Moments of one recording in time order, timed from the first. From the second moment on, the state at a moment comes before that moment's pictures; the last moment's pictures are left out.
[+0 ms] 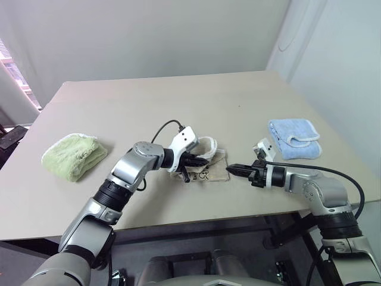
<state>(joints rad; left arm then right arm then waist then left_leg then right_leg) -0.66 0.36 -0.40 0.19 -0.28 0.59 -0.93 -0.31 -0.57 0.01 0.01 0.49 0.79 0.93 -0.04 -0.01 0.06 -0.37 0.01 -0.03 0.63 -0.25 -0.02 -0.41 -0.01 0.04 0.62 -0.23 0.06</state>
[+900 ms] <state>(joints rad) -0.69 0.23 -0.36 0.33 -0.22 0.51 -1.03 -0.28 -0.59 -0.02 -0.04 0.50 0.81 0.88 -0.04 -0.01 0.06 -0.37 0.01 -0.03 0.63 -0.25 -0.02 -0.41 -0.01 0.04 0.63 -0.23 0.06</state>
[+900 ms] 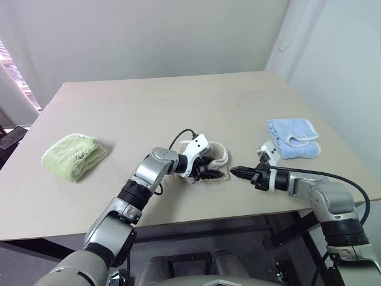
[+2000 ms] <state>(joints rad) -0.69 0.27 -0.21 0.80 -0.11 -0.07 -1.09 -0.59 -0.32 0.11 0.44 0.32 0.51 0.86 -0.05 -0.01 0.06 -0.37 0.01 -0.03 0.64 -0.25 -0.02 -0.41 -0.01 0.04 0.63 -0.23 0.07</state>
